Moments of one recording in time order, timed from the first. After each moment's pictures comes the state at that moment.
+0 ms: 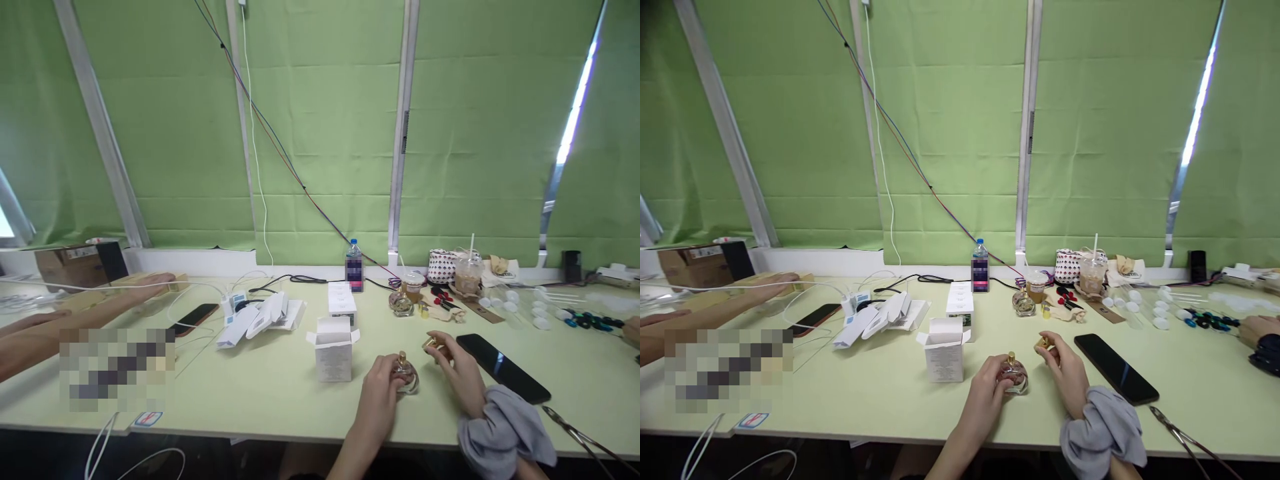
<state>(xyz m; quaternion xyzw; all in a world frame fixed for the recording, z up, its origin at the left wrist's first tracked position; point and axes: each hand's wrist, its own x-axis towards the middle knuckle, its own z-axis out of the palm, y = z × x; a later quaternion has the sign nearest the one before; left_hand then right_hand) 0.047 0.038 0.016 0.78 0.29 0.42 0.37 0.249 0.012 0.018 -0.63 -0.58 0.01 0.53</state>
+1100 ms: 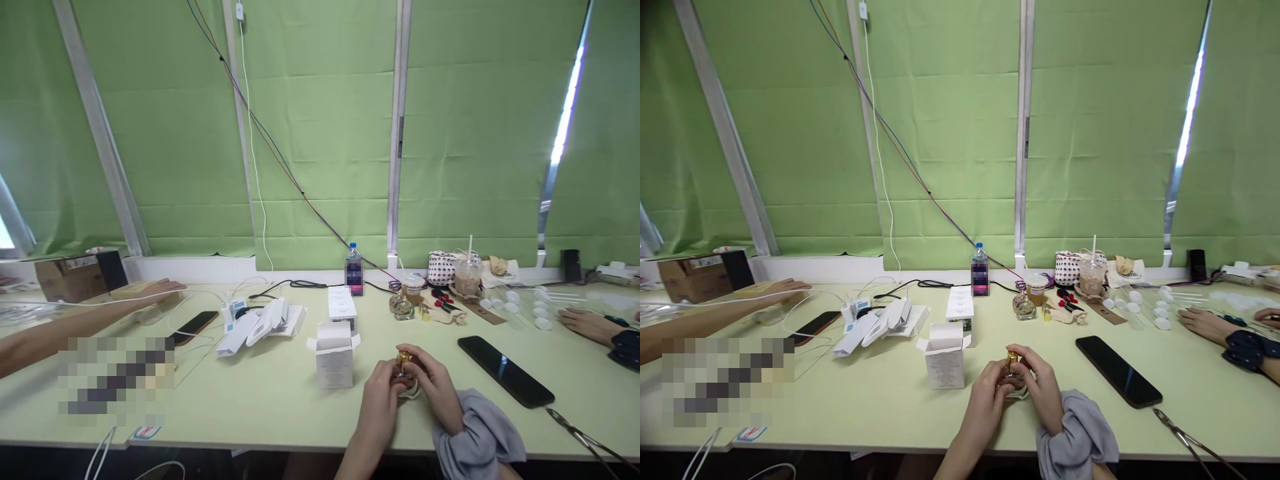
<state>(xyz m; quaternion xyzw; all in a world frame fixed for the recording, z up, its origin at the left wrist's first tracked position) 0.047 0.039 0.018 0.77 0.27 0.43 0.38 0.194 0.016 0.016 -0.50 -0.61 0.15 0.60</state>
